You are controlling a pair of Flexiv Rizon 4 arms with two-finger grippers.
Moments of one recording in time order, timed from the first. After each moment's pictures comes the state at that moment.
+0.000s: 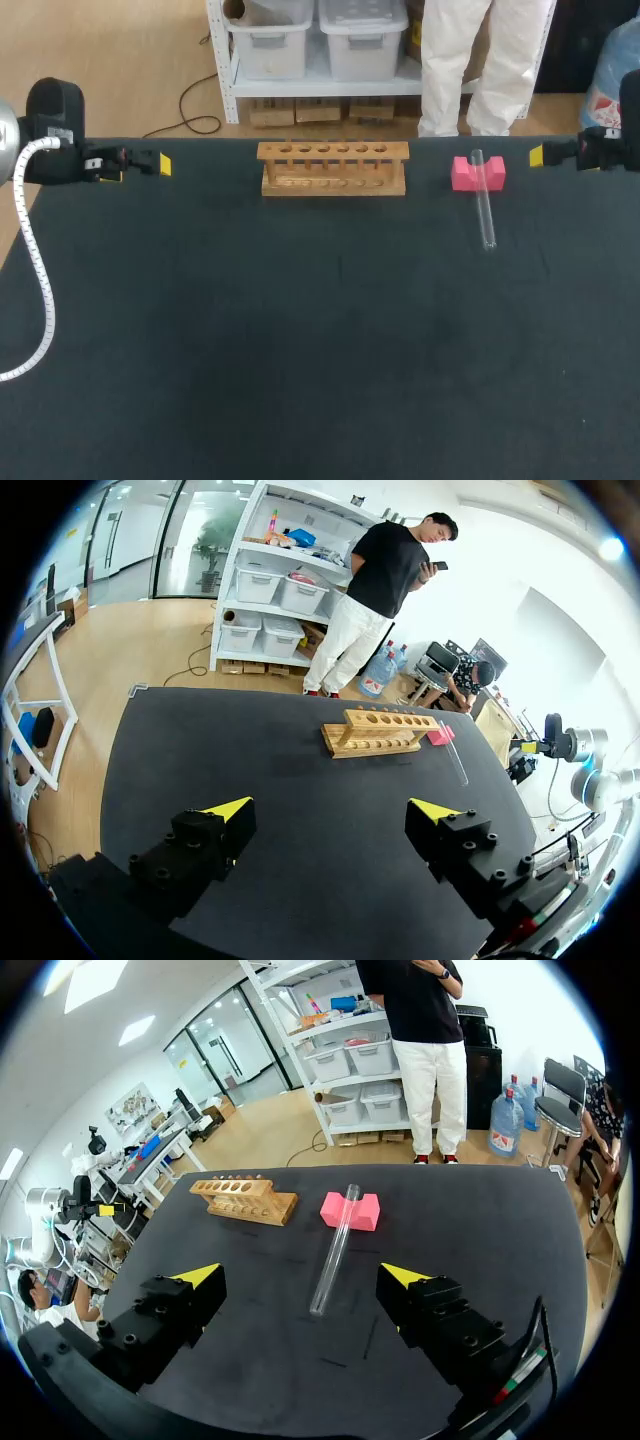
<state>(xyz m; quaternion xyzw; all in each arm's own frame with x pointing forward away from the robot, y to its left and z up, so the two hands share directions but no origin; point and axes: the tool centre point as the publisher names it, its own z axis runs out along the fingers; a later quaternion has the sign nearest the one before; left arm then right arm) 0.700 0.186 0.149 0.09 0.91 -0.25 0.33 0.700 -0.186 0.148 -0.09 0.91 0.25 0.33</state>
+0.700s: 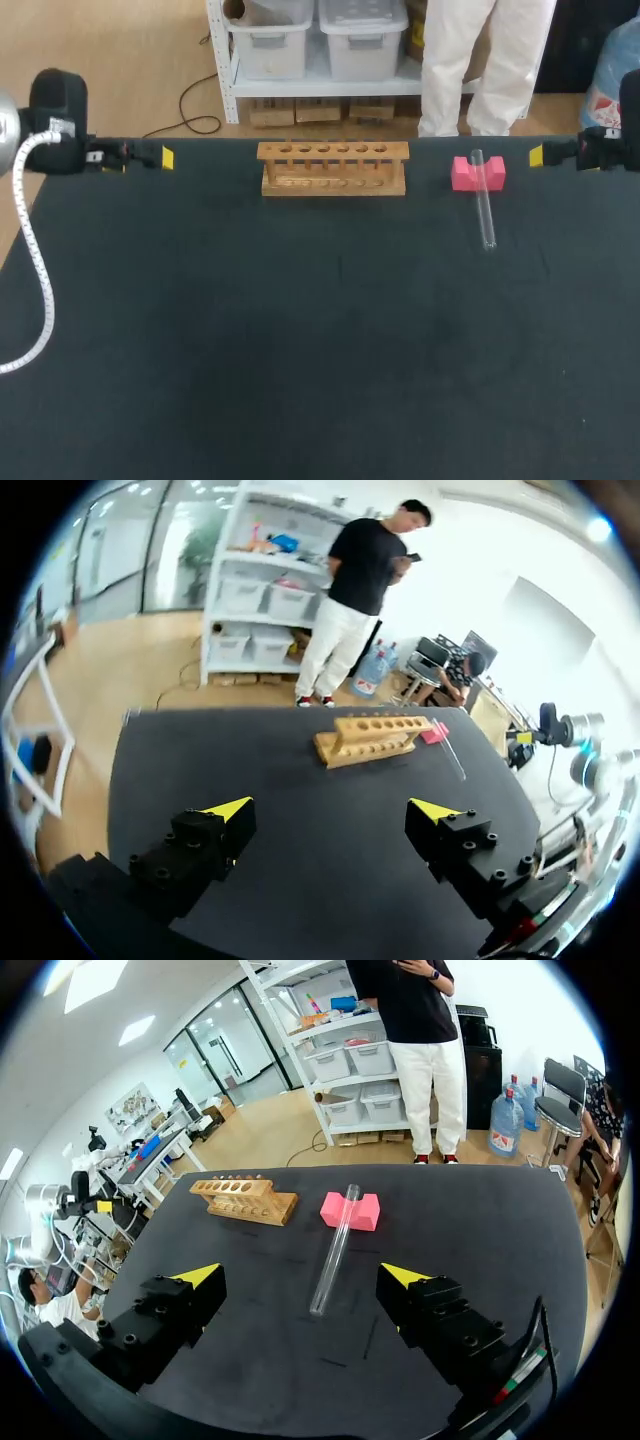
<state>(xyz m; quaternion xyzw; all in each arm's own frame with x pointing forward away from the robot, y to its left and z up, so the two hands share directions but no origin) 0.710 0.182 0.164 0.14 0.89 -0.24 0.35 0.700 -0.186 0.148 -0.09 0.91 0.25 0.33</state>
